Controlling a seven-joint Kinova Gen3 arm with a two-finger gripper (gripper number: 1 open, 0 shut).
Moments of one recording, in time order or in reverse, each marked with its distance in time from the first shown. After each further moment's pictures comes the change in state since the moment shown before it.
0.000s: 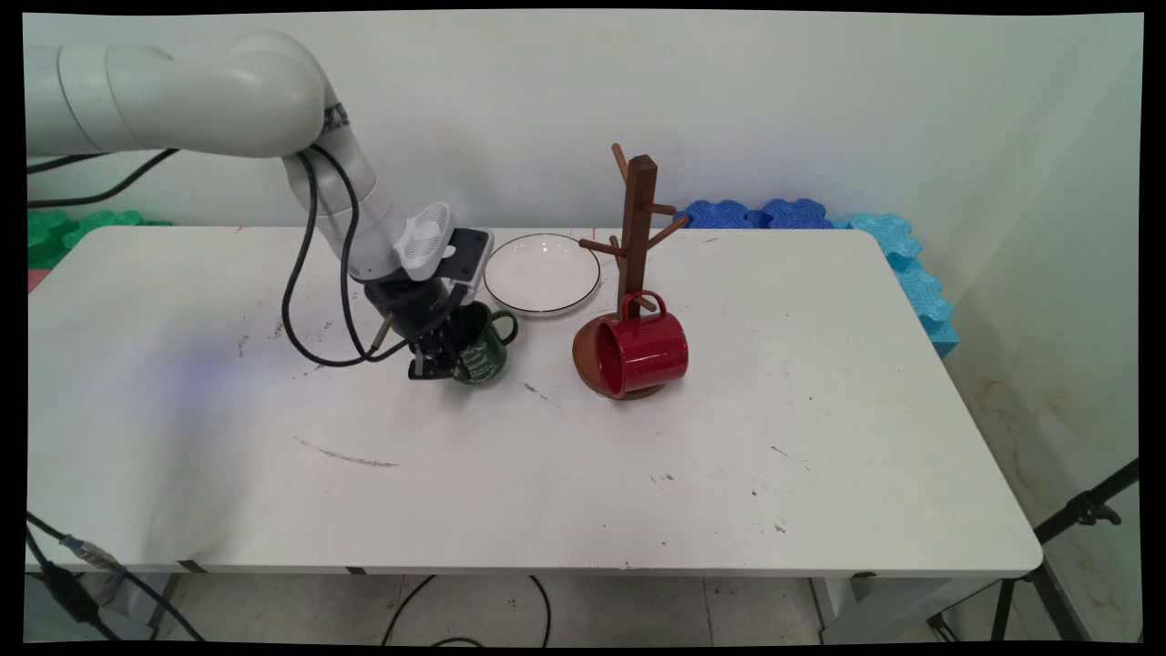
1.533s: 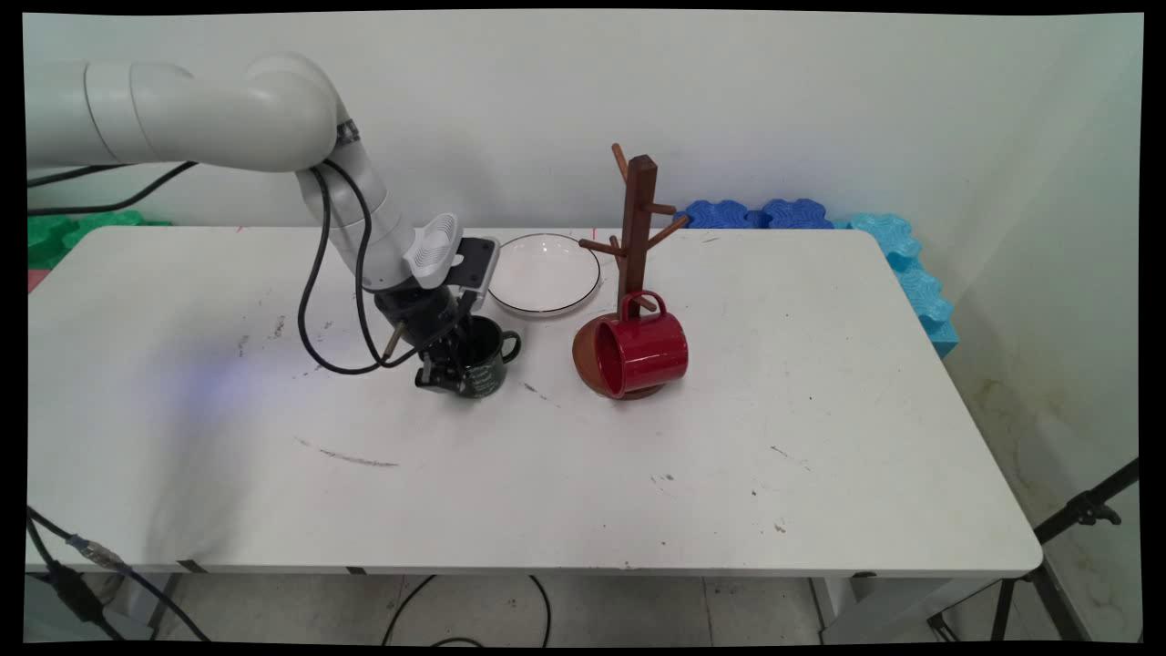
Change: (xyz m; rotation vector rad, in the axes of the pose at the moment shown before) arm -0.001 -0.004 0.018 -0.015 0.018 -0.028
